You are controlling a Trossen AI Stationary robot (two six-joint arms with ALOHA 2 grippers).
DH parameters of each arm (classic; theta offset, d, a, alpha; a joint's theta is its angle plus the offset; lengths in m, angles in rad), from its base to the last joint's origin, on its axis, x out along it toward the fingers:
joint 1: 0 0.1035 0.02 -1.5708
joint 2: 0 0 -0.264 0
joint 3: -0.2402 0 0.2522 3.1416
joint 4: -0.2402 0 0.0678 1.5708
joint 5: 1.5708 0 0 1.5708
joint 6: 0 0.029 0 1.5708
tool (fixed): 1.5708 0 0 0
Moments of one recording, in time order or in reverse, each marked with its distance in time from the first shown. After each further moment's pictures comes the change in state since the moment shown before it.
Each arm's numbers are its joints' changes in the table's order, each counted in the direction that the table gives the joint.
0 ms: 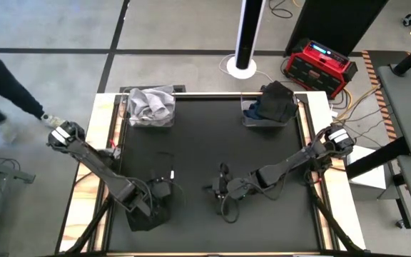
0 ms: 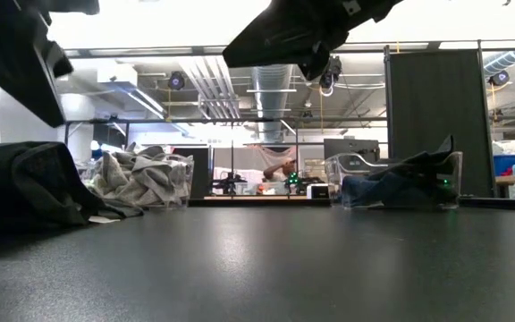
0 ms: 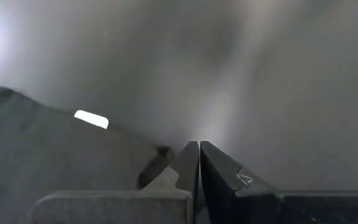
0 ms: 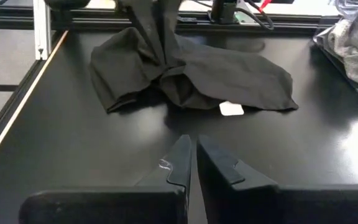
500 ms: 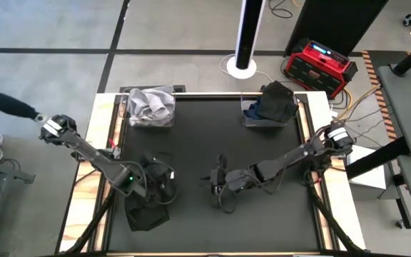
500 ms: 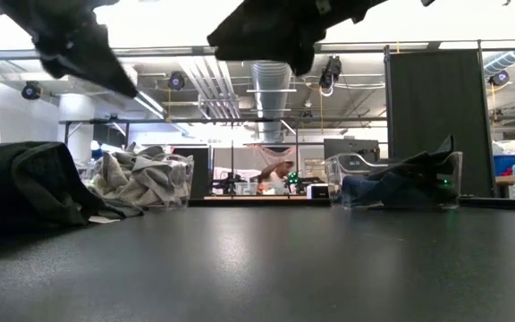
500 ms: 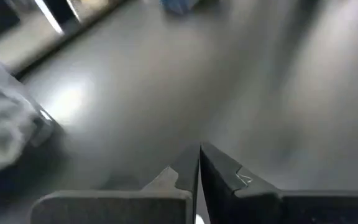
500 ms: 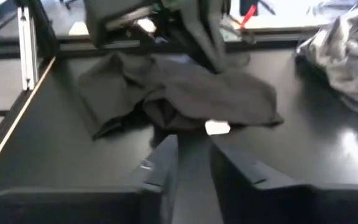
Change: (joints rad) left arm 0.099 -0.164 0.115 0.049 -0.419 0.027; right arm -0.058 -0.015 -0.001 0.082 -0.008 -0.001
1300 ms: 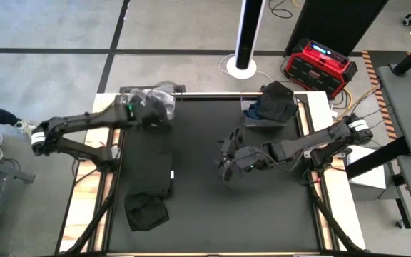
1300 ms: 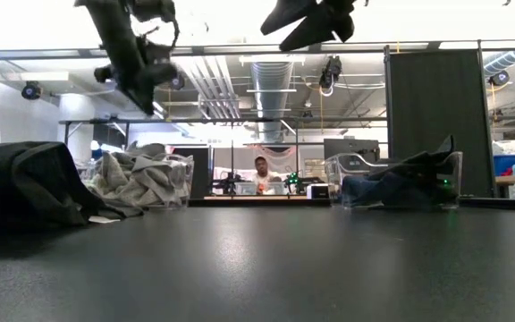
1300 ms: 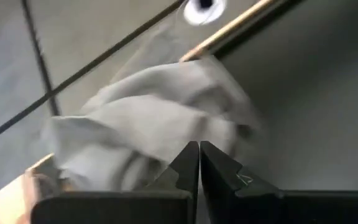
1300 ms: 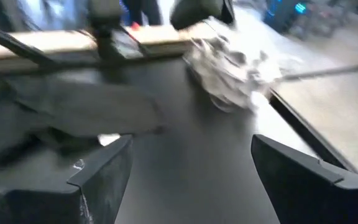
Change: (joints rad) left arm 0.988 -0.112 -0.187 -0.178 0.295 0.616; right arm -0.104 -0.243 -0.104 -0.520 0.234 0.066
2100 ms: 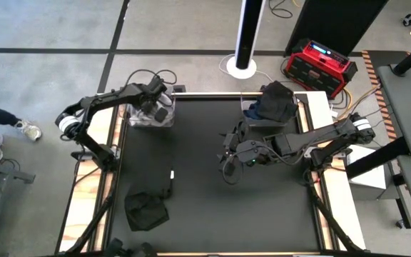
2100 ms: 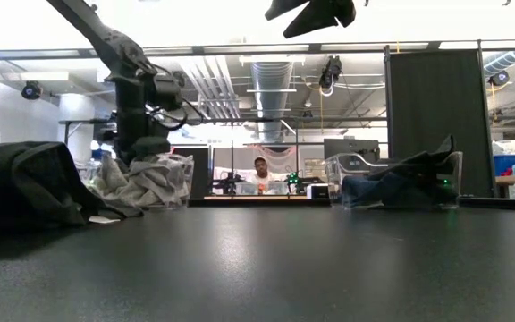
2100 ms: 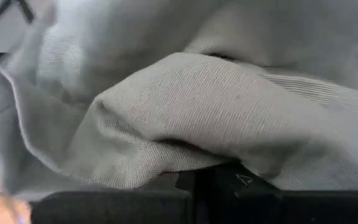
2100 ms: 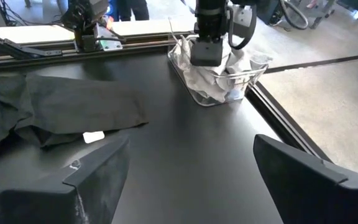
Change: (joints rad) left arm 0.429 0.352 0.036 0.092 0.263 0.244; right arm -0.013 -0.021 -0.076 -0.109 0.000 -0.026
